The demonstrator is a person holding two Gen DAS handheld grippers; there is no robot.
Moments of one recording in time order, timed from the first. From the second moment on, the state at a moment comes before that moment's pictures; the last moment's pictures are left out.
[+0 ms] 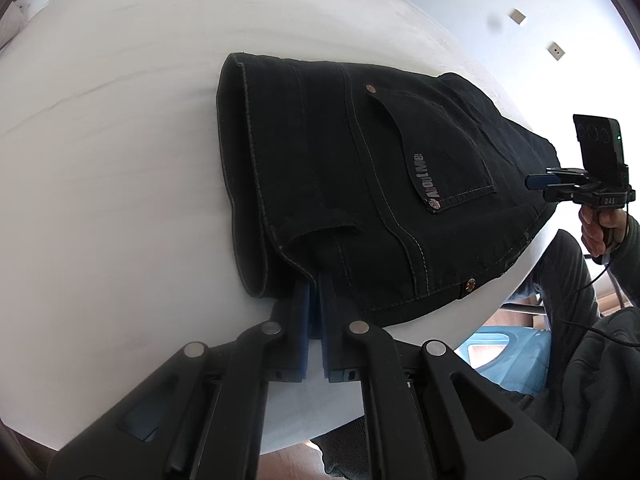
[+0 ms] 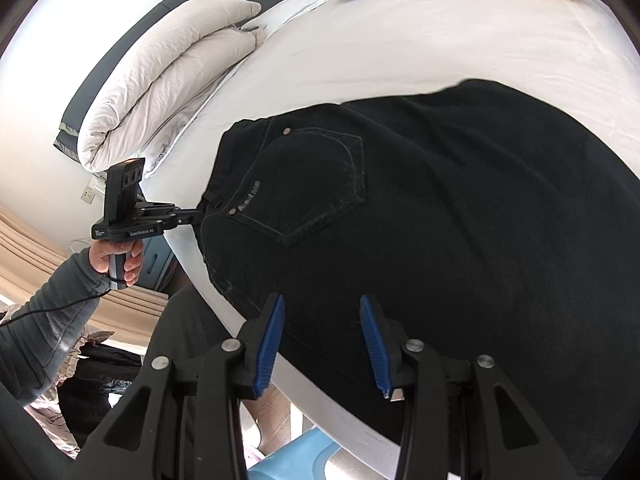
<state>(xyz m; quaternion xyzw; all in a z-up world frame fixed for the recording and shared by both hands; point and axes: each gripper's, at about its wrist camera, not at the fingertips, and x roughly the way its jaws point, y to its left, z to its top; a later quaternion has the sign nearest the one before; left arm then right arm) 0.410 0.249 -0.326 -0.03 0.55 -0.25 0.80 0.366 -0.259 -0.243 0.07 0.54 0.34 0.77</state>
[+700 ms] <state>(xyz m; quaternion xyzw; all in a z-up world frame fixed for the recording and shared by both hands) 0.392 0.249 -0.328 -0.03 0.50 -0.22 0.84 0.476 -0.073 -0.231 0.03 0.51 0.43 0.74</state>
